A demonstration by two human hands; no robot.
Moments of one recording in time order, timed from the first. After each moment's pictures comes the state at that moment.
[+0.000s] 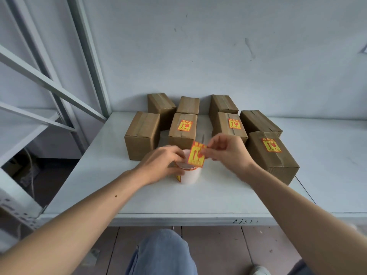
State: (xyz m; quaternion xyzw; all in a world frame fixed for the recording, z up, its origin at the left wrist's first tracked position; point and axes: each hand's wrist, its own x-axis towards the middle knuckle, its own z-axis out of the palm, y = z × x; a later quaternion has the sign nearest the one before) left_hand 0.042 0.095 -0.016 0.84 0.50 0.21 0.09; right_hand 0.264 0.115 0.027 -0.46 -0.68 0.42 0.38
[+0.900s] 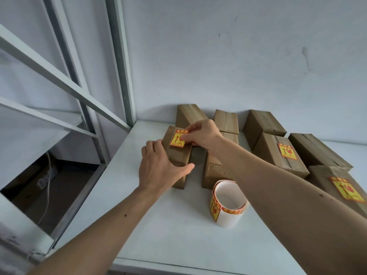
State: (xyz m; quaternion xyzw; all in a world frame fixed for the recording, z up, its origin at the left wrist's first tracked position) left_hand -0.031 0.141 -0.033 0.54 0.76 0.35 -0.01; right_hand 0.079 0.246 0.034 -0.54 -0.67 0.42 0.28
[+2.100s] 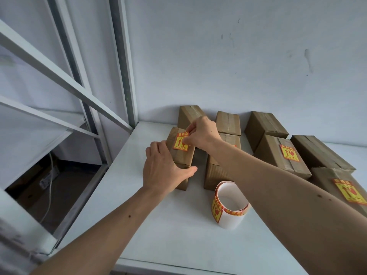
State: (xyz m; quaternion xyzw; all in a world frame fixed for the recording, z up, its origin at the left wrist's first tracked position) left_hand -0.026 0.140 -0.029 0.55 0.76 0.35 -0.03; right_hand 0.064 0.243 0.040 -0.54 -0.76 0.25 0.25
